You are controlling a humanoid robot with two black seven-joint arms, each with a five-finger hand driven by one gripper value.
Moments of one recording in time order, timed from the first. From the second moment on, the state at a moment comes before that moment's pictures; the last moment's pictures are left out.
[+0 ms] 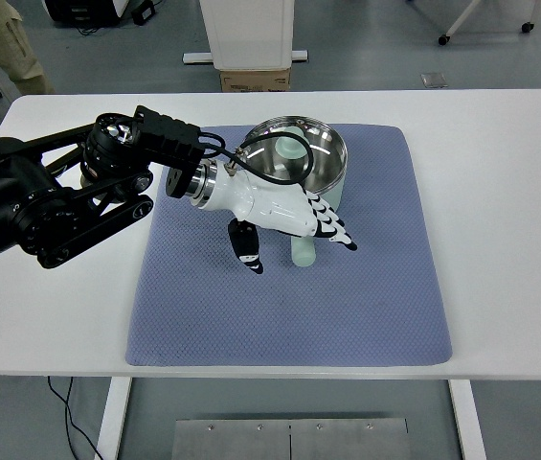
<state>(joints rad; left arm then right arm) -1.16 0.31 -0.35 -1.17 1.97 -0.42 -0.61 -0.02 0.00 0.47 0.10 -0.45 -0.04 0.03</state>
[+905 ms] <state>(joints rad) -1.19 0.31 -0.33 -1.18 1.92 -0.43 -0.61 -0.02 0.00 0.47 0.10 -0.45 -0.04 0.03</state>
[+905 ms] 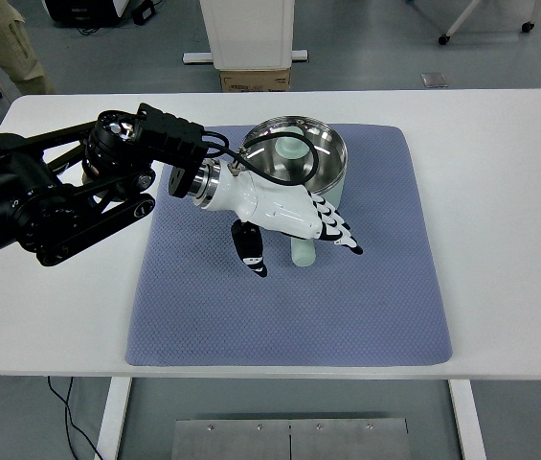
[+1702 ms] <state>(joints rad) -1.27 0.31 -0.26 -1.18 1.93 -0.46 -0.61 -0.02 0.00 0.47 0.10 -0.45 -0.04 0.03</state>
